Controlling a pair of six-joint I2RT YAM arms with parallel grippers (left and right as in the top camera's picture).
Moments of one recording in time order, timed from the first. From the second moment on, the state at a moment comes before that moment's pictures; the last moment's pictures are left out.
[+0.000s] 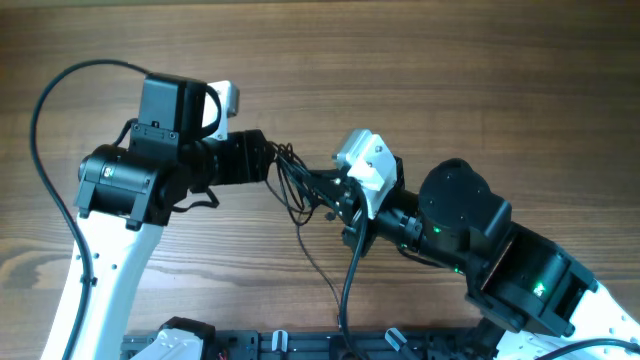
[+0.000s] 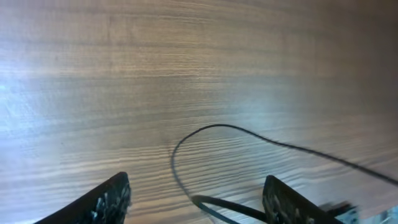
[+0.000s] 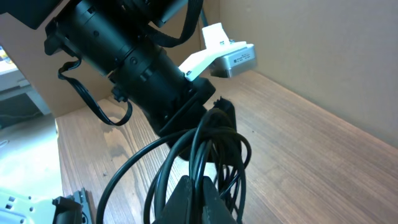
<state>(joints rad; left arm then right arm) -0.26 1.26 1.42 -1.18 0.24 -0.29 0.93 1.04 1.23 -0.47 -0.10 0.07</state>
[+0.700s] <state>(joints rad) -0.26 1.26 1.42 -1.31 0.08 0.11 0.93 1.04 1.23 -0.49 -0.10 0.07</state>
